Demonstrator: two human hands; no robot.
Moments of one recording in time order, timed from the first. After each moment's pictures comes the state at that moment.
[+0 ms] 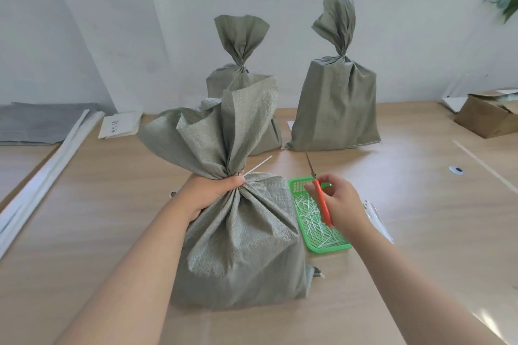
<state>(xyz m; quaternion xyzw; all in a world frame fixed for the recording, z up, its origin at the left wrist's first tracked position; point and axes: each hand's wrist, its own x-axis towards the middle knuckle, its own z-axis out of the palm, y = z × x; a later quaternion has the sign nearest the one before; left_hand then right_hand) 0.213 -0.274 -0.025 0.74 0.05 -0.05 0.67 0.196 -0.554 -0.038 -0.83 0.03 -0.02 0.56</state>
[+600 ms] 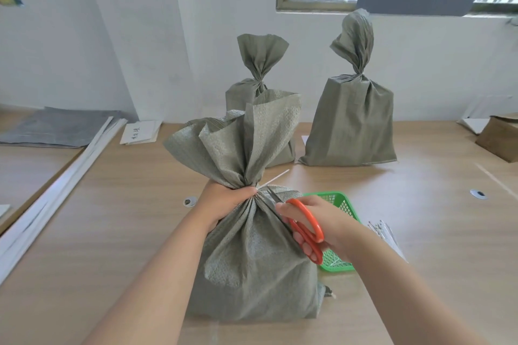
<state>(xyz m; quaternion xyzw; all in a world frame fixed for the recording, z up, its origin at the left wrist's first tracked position) 0.211 -0.274 -0.023 0.76 0.06 0.03 0.64 0.165 -0.490 0.043 -0.79 -0.02 0.29 0.54</state>
